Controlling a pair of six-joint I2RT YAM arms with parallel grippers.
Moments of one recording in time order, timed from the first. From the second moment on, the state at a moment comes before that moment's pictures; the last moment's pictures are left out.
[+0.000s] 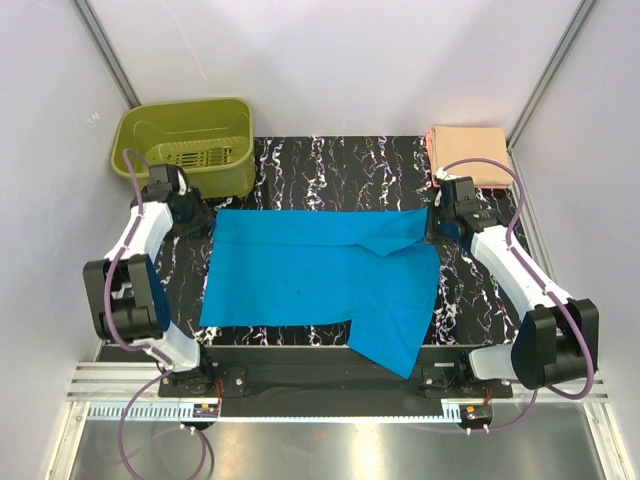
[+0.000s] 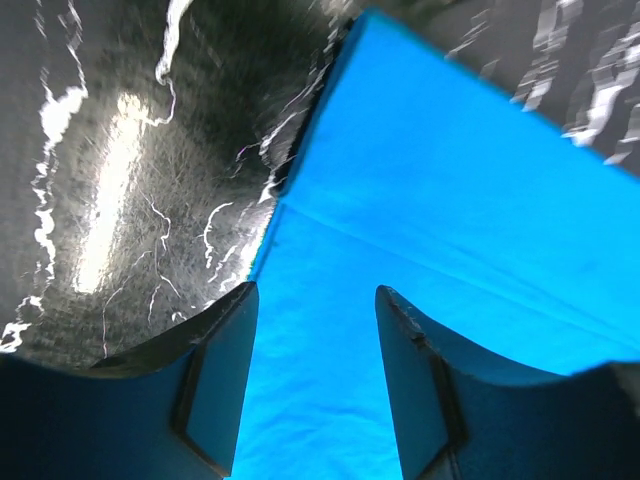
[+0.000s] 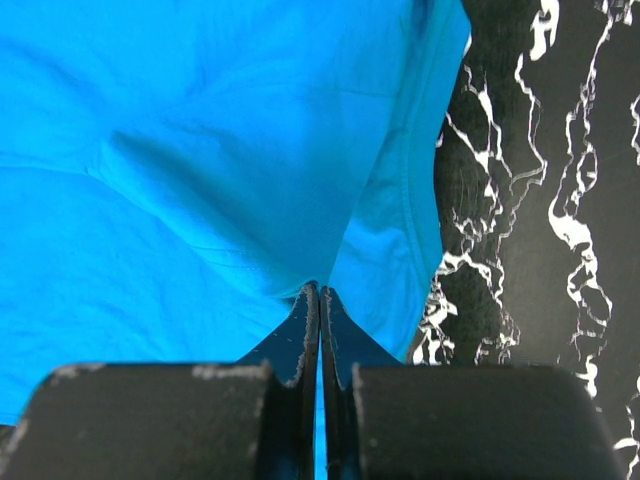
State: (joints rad) left arm 0.15 1.60 1.17 -0.59 0.12 -0.36; right arm 0.20 1.34 1.02 -0.58 0.02 0.25
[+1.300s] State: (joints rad) left arm -0.12 1.75 1.28 -0.68 0.05 -0.33; right arm -0.05 1.96 1.43 -0.47 -0.22 0.42
